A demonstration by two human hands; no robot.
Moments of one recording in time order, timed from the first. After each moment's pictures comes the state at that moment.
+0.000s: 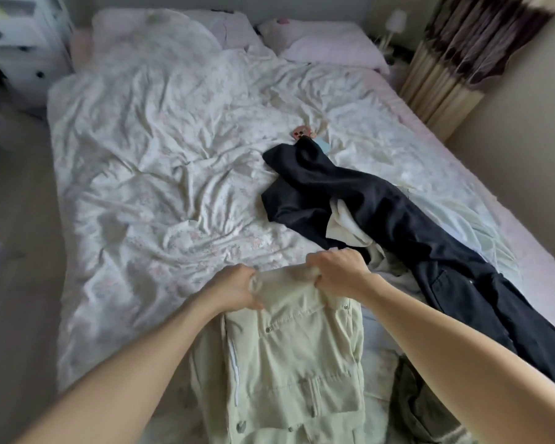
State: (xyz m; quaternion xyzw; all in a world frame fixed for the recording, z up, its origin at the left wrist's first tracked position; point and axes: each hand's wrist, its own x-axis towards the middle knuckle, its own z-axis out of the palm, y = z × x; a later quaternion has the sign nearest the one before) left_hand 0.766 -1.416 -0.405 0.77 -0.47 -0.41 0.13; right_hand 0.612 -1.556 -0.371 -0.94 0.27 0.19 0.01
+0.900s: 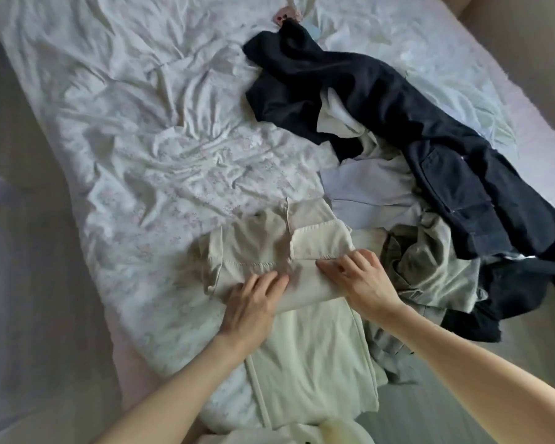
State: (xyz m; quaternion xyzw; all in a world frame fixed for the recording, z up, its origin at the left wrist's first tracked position) left_hand 0.603 -1.256 -0.436 0.74 -0.65 -0.15 0.10; right_hand 0.427 -1.411 -0.432 -0.98 0.20 -0.01 -0.01
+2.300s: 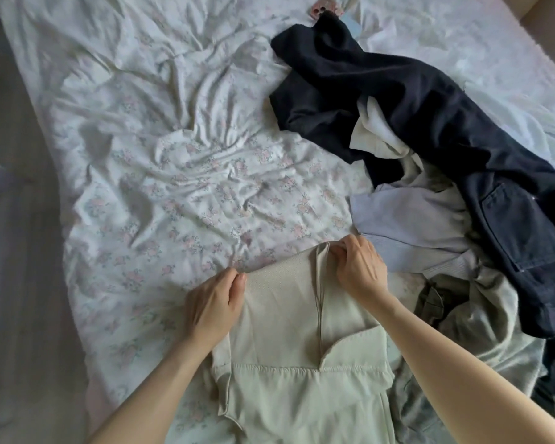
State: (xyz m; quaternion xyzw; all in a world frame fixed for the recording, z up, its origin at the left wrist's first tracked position) left_hand 0.688 -1.300 -0.509 0.84 -0.47 -0.10 0.26; right_hand 0.526 -1.494 -0.510 -0.83 0.52 0.05 0.22
